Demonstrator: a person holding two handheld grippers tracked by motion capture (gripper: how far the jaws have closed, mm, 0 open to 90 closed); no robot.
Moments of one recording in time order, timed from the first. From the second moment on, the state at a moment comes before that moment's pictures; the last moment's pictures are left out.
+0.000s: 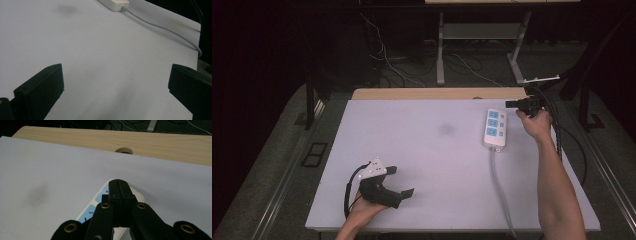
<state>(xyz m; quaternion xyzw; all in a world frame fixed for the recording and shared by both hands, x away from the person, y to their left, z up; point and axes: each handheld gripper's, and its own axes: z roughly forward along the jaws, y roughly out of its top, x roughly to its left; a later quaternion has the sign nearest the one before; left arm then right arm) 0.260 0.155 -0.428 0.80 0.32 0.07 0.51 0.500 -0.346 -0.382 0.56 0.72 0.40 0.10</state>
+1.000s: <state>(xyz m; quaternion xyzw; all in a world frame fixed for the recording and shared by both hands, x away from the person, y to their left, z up) 0.260 0.156 -0.428 0.80 0.32 0.07 0.51 0.505 -0.335 -0.426 0.58 0.72 0.36 0.10</state>
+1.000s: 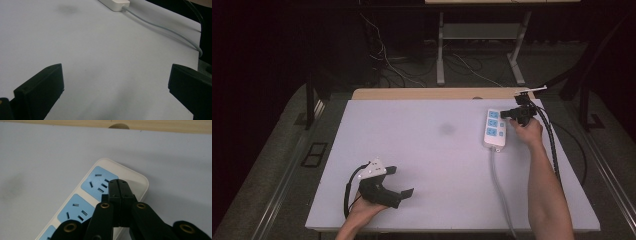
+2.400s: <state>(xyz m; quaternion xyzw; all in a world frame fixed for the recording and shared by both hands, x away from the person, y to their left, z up) 0.261 0.154 -0.430 0.80 0.32 0.07 0.50 0.501 -0.338 -0.431 0.59 0.70 0.38 0.11</state>
